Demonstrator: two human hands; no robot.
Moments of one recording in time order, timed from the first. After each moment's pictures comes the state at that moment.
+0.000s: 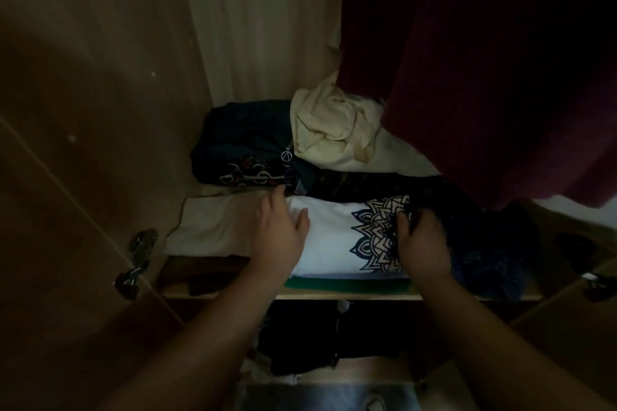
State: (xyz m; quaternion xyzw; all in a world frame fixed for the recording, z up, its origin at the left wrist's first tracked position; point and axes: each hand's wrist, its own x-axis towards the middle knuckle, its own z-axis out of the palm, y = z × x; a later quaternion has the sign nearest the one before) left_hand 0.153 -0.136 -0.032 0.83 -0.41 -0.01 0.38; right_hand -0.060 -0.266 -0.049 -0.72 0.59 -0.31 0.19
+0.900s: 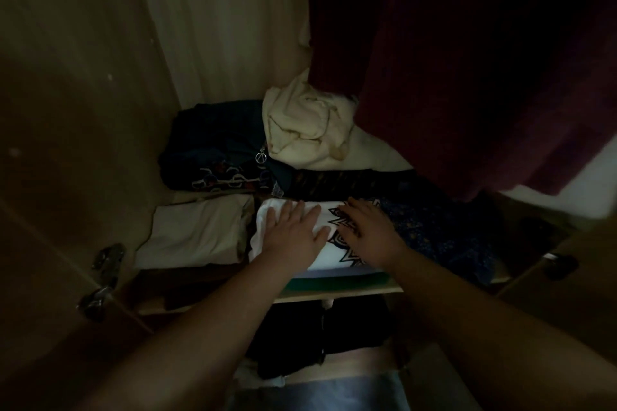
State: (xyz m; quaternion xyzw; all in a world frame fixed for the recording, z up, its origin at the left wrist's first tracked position) left_hand 0.132 -0.180 -0.046 0.79 -0.60 -0.09 0.06; right_hand -0.039 -0.272 -0.040 -0.90 0.40 -0.08 0.15
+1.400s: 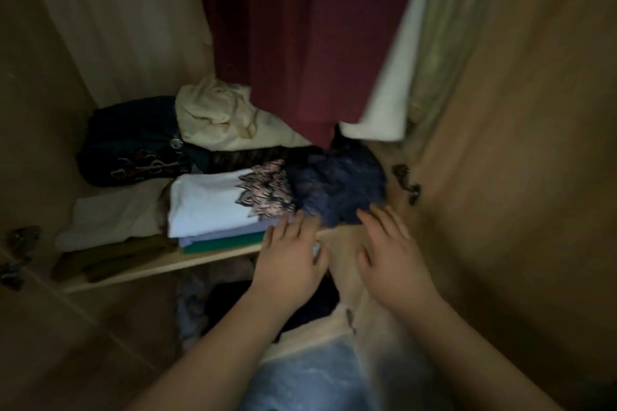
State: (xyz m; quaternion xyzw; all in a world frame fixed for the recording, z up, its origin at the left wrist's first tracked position) left_hand -0.094 -0.066 -0.006 0.72 -0.67 -0.03 0.17; right_hand -0.281 -0.110 0.007 -0.83 0.51 -0.20 0.05
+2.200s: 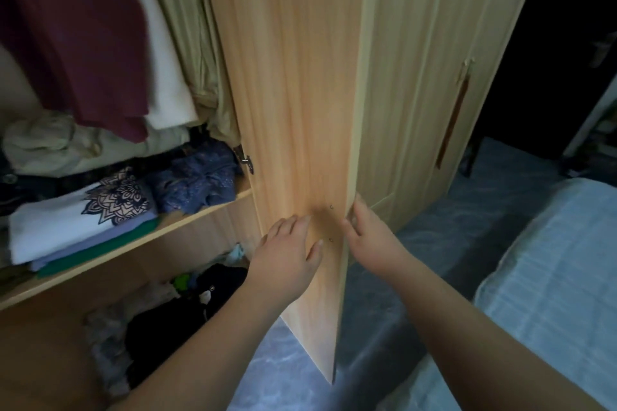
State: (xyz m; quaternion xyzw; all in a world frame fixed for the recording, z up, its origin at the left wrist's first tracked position) left_hand -0.387 0.021 0.017 0.60 -0.78 -0.10 0.16; right_hand -0.575 0.001 0.020 -0.70 0.60 -0.31 0.25
